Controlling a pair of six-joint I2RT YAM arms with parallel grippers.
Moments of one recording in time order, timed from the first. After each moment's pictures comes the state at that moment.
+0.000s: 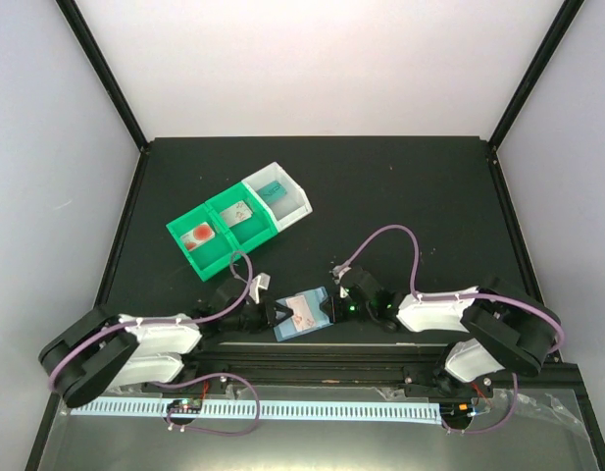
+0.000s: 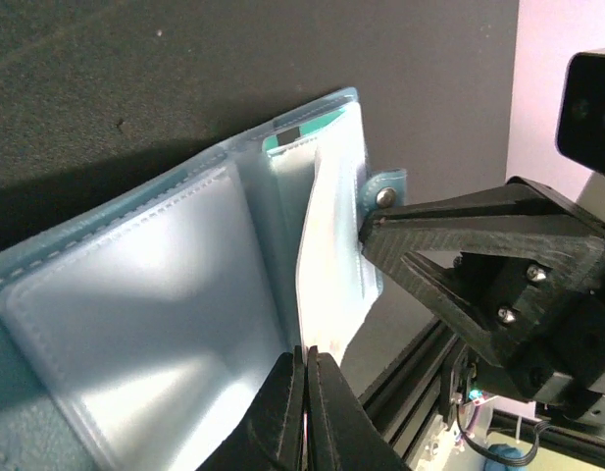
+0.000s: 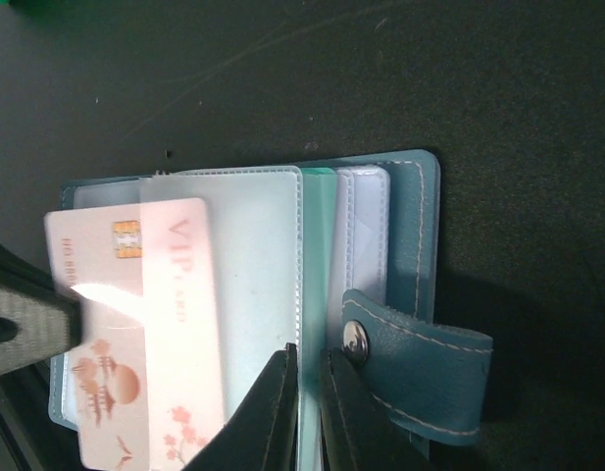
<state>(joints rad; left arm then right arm) -0.76 1.22 0.10 0.52 0.40 -1.14 0.94 1.46 0.43 0.22 -0.16 0.75</state>
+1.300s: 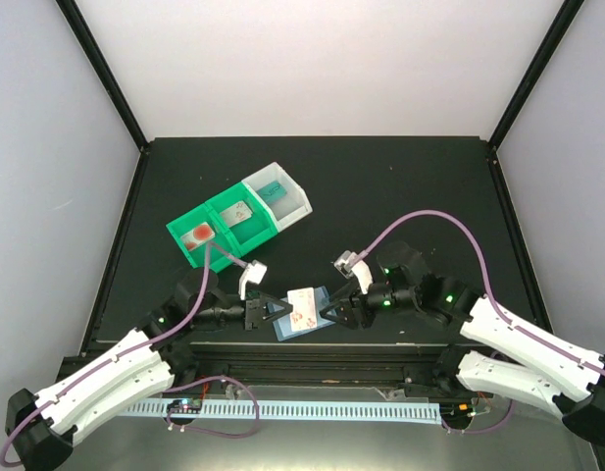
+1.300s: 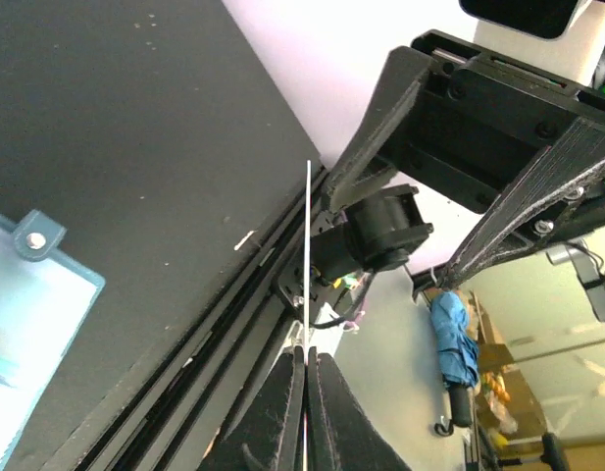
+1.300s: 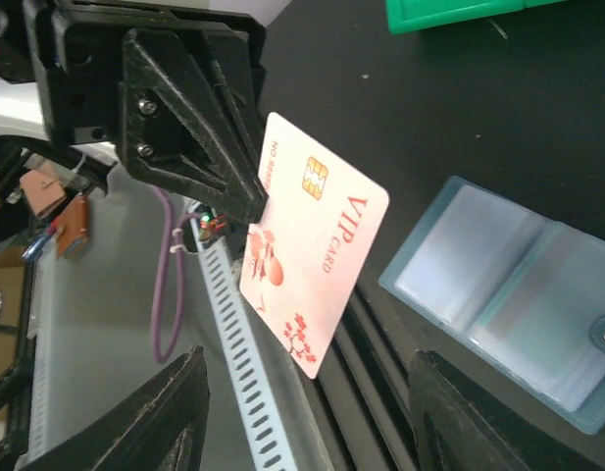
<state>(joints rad) -0.76 0.57 0.36 -0.10 0.64 -0.77 0.92 0.89 0.74 -0.48 -0.51 0.36</state>
